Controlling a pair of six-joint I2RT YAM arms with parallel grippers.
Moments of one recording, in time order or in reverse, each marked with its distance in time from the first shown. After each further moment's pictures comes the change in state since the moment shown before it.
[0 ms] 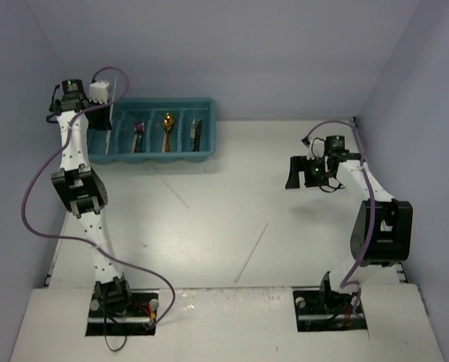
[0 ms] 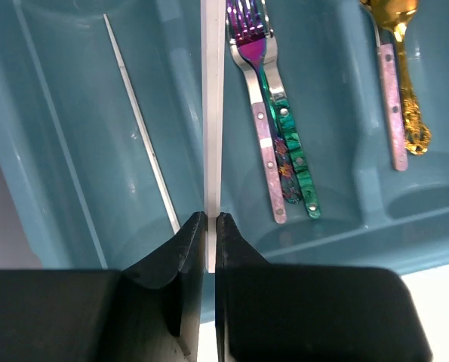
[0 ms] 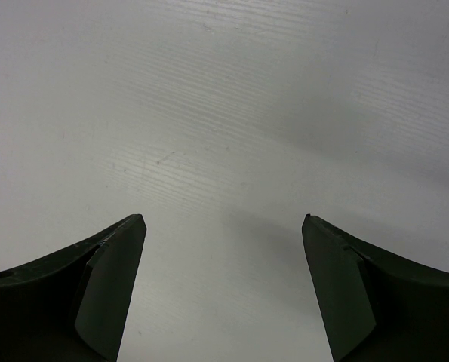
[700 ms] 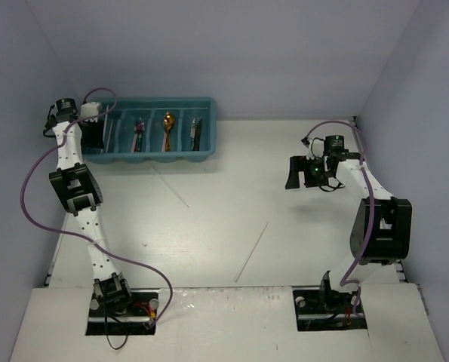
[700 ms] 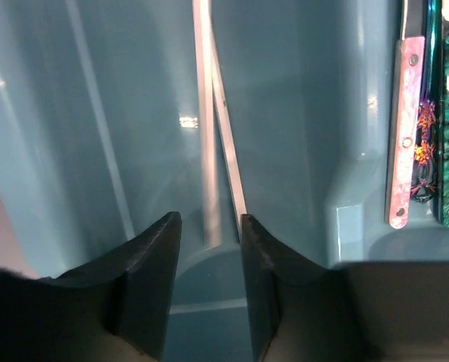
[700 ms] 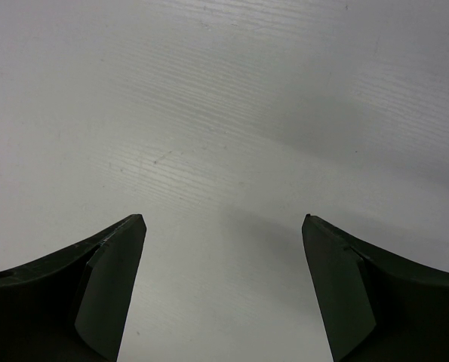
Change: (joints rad) left arm 0.097 0.182 0.025 0.007 -0.062 0.020; right arm 0.000 0.011 0.000 0.000 0.003 -0.003
